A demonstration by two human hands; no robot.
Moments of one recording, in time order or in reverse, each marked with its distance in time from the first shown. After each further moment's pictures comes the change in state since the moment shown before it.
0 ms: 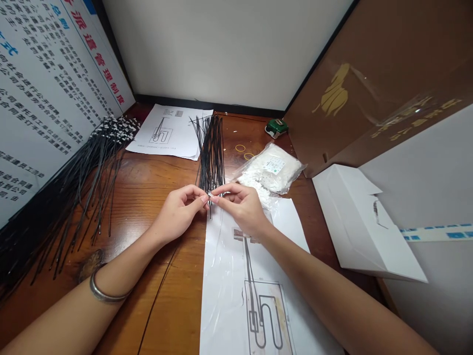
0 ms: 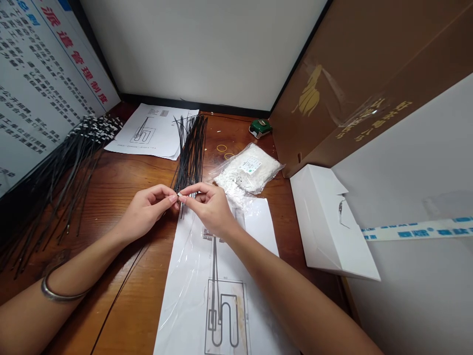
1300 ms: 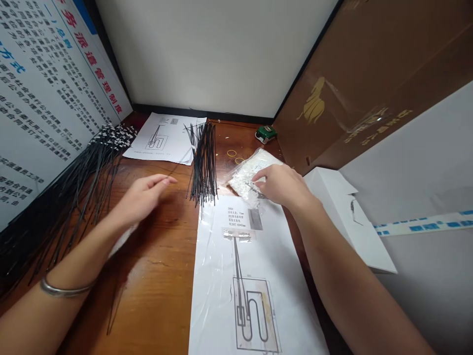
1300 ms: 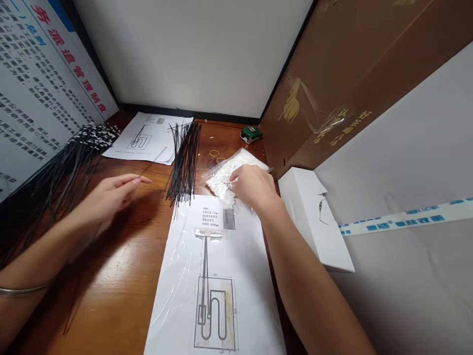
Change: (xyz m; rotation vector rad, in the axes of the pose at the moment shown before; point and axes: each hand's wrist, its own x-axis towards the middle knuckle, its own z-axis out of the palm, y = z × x) left_hand 0.005 0.020 -0.052 0.375 0.214 -0.048; right_hand 0.022 -0.041 -0.098 -1.285 0.212 0.118
